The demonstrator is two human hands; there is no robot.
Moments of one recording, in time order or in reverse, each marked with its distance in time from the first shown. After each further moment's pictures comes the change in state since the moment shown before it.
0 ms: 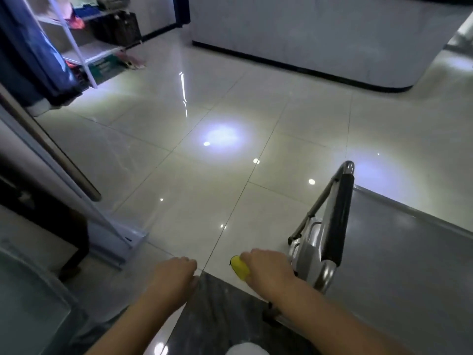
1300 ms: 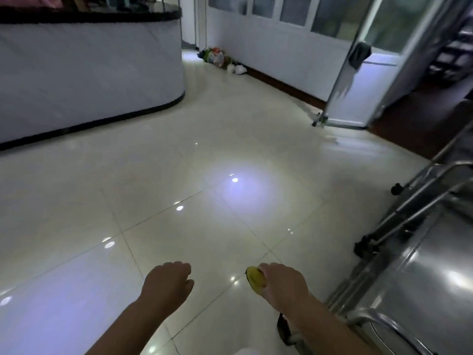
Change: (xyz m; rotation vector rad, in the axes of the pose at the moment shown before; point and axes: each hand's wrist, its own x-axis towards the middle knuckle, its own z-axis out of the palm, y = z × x) left_hand 0.846 0.146 -0.275 0.141 0.062 0.988; right_hand 0.427 0.407 -0.266 0.472 0.288 1.161
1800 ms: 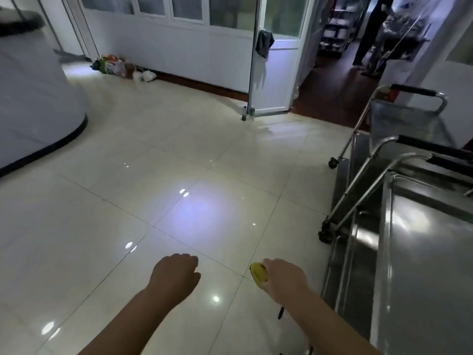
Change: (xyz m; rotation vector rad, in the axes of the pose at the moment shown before) left_hand 0.331 0.110 -0.012 0.128 -0.002 0.522; right_hand 0.178 0.155 -0.064 0.152 0.020 0.462
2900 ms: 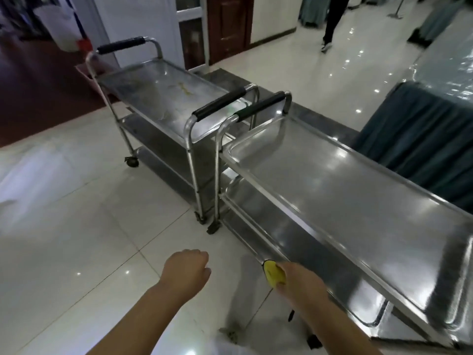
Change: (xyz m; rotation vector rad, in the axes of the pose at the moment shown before) left_hand 0.581 0.242 0.064 0.150 -0.241 1.328; right_hand 0.225 0.181 -0.083 0.639 0.159 1.348
